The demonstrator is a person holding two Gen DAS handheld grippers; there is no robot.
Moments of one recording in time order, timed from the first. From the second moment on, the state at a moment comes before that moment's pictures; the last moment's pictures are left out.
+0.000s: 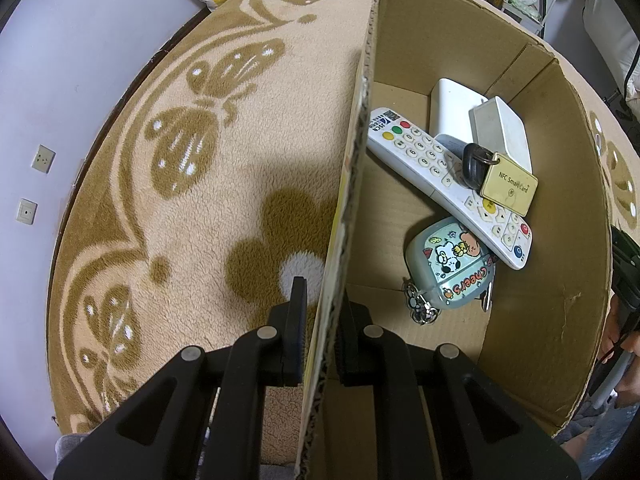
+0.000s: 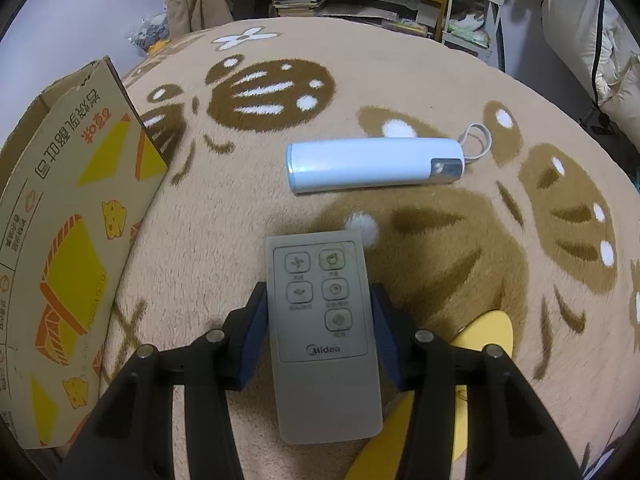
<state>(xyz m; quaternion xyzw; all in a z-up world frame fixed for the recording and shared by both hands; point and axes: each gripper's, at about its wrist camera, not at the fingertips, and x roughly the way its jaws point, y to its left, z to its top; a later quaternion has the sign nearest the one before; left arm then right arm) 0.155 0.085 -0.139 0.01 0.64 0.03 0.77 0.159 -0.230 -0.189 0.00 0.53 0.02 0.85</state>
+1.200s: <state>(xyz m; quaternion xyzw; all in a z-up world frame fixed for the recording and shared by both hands) 0.157 0.085 -0.141 0.01 0.64 0.03 0.77 0.161 -0.198 -0.072 0.06 0.40 0.07 0.91</state>
